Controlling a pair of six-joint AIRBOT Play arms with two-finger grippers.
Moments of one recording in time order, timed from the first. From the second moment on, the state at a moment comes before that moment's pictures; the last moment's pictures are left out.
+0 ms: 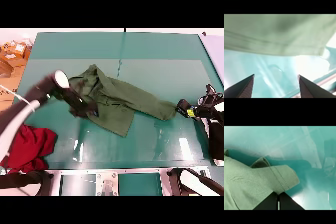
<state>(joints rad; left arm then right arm) -0.42 -1.45 1.09 1.00 -1.22 -1.65 -0.41 -1.10 0.67 -1.07 0.79 1.48</state>
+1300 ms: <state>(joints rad) -0.14 -1.00 0.90 1.13 -1.16 -1.61 -0.42 -0.86 0.78 -0.90 0.99 1.48</state>
